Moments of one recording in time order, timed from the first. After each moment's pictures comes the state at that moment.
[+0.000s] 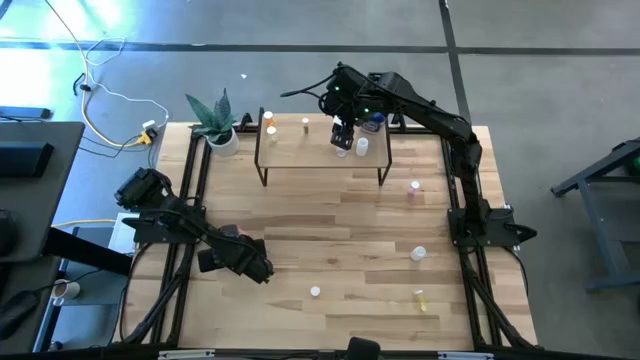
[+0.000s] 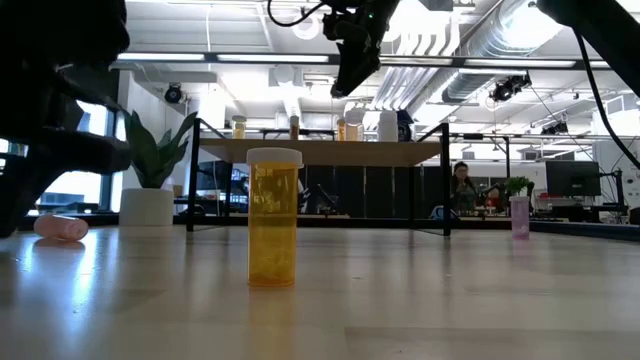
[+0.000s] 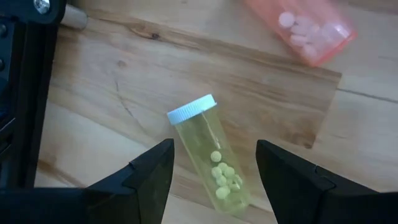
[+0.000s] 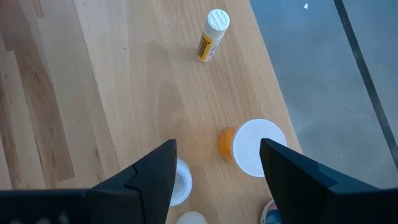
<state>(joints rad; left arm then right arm) -0.41 1.70 0.91 -1.09 0.00 -2.36 -0.45 2.05 2.33 -1.31 0.05 -0.23</state>
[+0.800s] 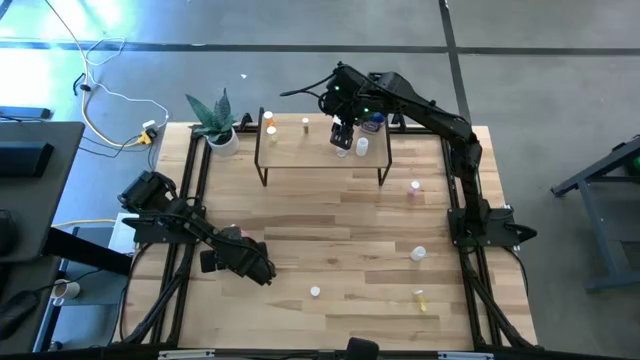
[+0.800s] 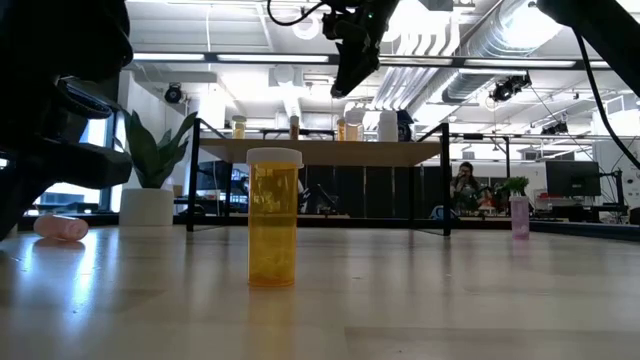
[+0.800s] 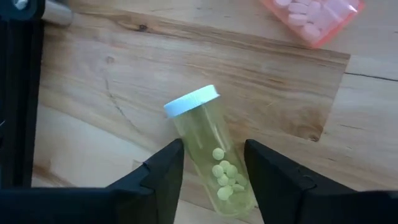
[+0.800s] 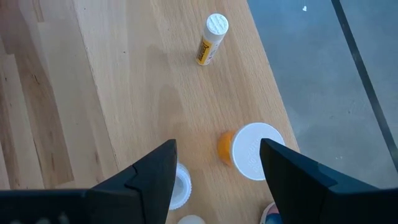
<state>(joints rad) -0.42 1.75 0.91 -1.05 0.03 -2.31 -0.45 2.05 2.33 -1.30 0.05 -0.23</state>
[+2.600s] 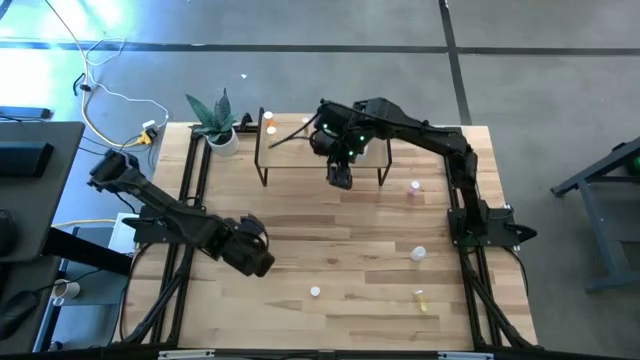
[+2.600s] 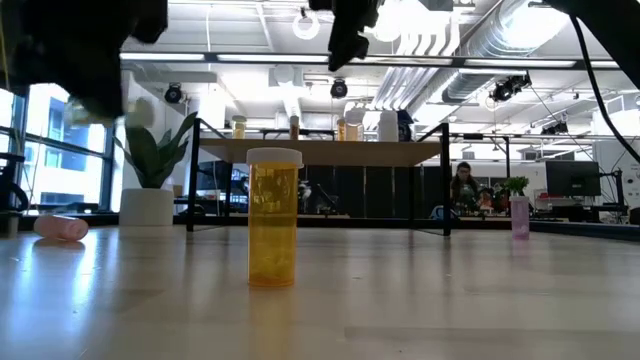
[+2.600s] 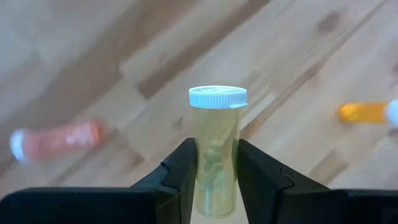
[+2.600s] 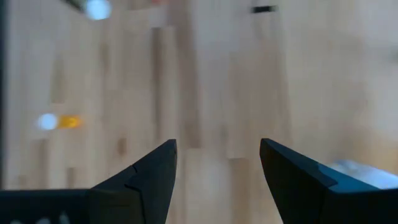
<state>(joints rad) -0.41 1.38 0.97 -0.90 -0.33 -1.37 -0.25 2.05 2.33 -1.43 -0.22 -0.15</state>
